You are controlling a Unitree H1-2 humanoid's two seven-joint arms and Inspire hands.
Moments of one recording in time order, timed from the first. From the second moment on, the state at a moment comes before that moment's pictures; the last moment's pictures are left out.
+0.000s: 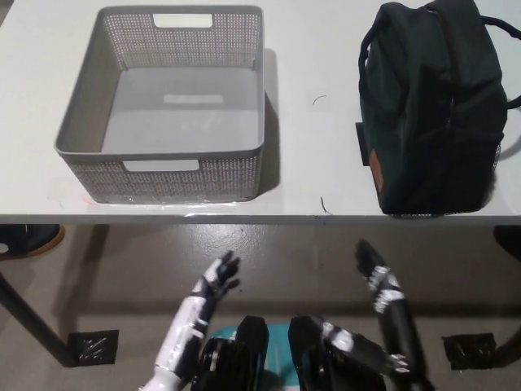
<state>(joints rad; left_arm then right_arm) 0.03 0.06 -0.22 0.02 0.05 -0.37 -0.12 0.09 0.02 0.16 0.00 -0.10 -0.39 -0.08</state>
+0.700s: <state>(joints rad) -0.27 -0.01 -0.30 -0.04 0.17 -0.31 -0.15 0.09 -0.01 -0.05 -0.21 -0.06 -0.42 -0.11</state>
